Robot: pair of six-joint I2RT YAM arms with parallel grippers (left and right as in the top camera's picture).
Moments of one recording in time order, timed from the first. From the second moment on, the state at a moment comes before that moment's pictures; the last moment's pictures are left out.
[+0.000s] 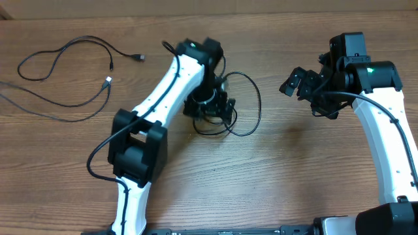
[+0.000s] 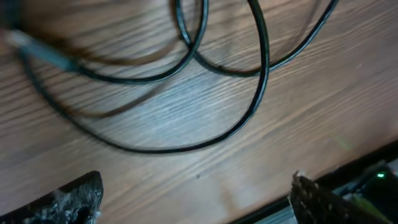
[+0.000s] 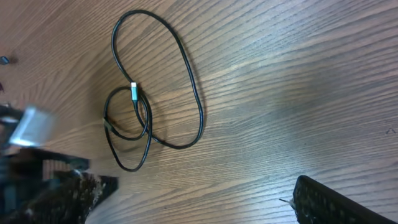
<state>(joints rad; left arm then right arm) -0.47 2.18 1.90 -1.41 0.35 -0.15 0.05 1.55 1.49 -1.19 -0.27 0.49</state>
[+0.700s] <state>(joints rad) -0.56 2.19 1.71 -1.13 0.35 -0.12 0.05 1.55 1.49 -1.19 -0.27 0.49</state>
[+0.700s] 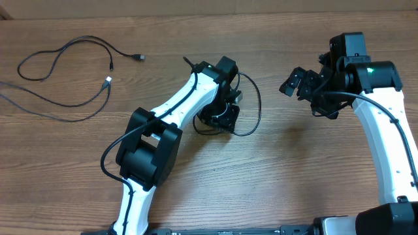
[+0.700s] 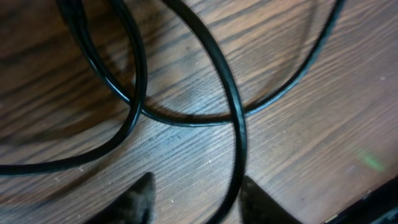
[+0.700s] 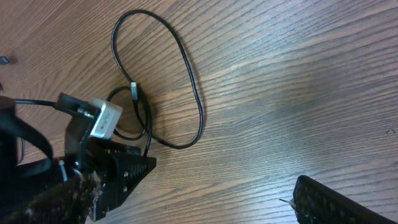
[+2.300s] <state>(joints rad) -0.46 1.70 2.38 -1.57 0.05 -0.66 0.05 1.55 1.49 -1.19 -0.27 0.49</state>
